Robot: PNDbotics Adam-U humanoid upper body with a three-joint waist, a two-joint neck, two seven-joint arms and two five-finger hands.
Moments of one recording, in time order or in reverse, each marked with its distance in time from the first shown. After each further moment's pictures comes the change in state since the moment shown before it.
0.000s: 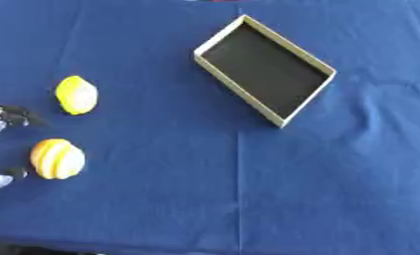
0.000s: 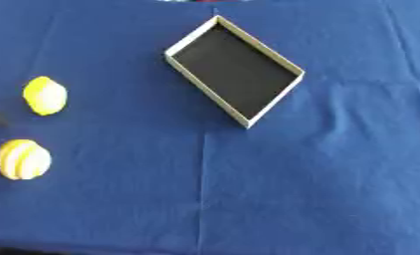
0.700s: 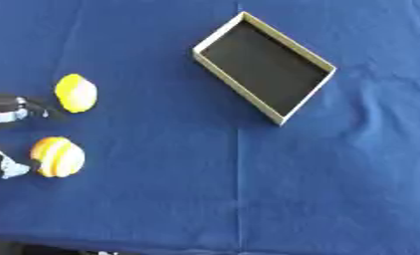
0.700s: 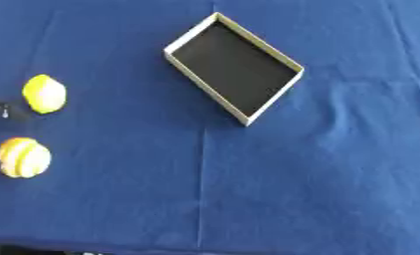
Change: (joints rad) left arm -0.098 -0.064 -0.030 0.069 0.007 -0.001 -0.141; right arm 0.001 0.015 0.006 0.000 -0.002 0.007 0.006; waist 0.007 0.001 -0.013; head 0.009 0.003
